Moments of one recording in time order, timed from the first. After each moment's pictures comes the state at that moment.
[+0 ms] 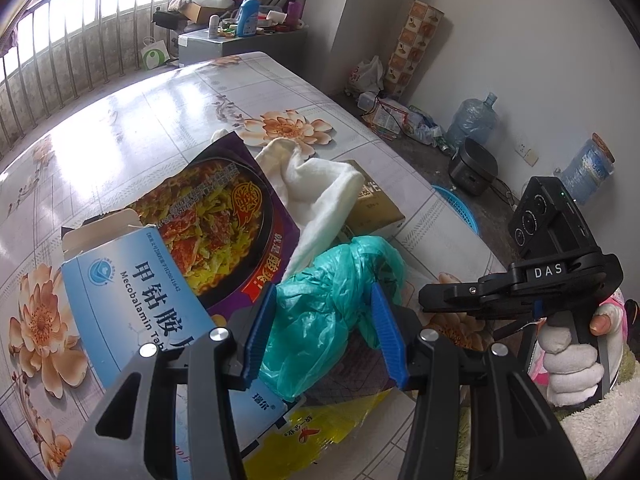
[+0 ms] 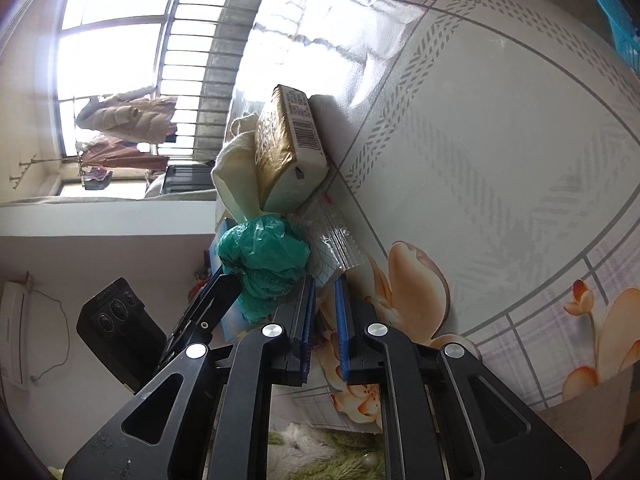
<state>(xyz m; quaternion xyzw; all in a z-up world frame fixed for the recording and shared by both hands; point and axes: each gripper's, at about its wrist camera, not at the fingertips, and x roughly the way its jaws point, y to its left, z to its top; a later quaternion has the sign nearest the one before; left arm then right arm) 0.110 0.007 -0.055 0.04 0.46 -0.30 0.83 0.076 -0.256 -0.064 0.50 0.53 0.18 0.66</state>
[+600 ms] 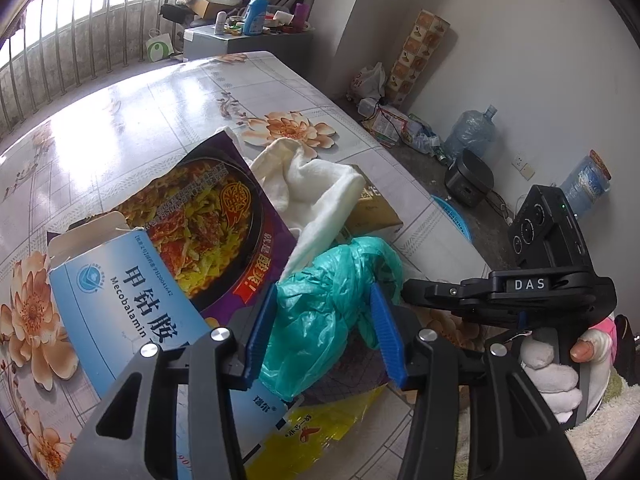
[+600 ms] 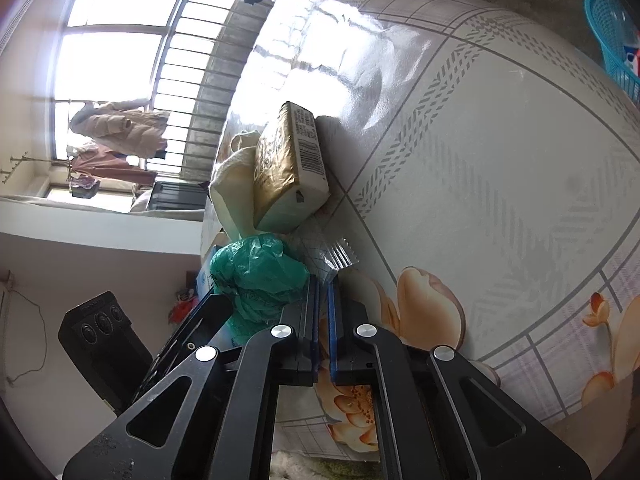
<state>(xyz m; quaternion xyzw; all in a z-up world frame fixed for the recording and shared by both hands) 0.112 0.009 -0.054 0.00 0.47 -0.31 0.83 0.085 -0.238 -0.053 0.48 0.50 0.14 0.70</state>
